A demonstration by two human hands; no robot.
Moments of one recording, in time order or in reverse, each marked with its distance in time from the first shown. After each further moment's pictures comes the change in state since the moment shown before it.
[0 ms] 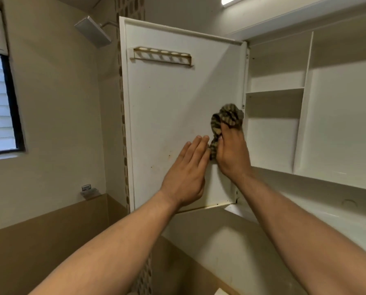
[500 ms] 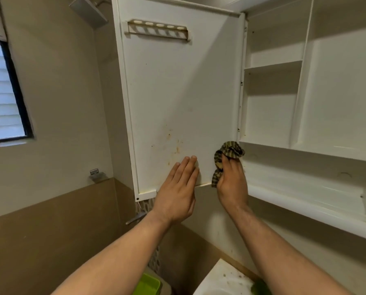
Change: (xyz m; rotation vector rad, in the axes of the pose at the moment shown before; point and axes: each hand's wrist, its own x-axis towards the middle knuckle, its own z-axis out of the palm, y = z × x) left_hand -0.101 0.033 0.017 0.002 -0.188 -0.085; right_hand -0.147 0.003 0.023 -0.045 -0.164 0.332
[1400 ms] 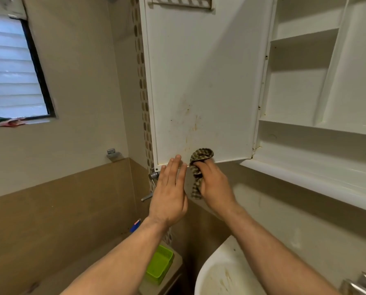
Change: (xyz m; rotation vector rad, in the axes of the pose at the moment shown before) left_hand -0.096 -0.008 -0.003 -0.228 -0.089 -0.308; right_hand -0.072 -0.061 0.028 0.123 -0.246 -0.271
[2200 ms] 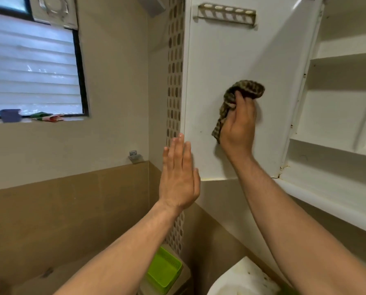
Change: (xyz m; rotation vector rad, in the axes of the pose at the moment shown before) left_hand 0.041 -0.012 -0.051 0.055 0.336 -0.093; right_hand 0.147 -0.064 -0.059 0.312 0.539 0.014
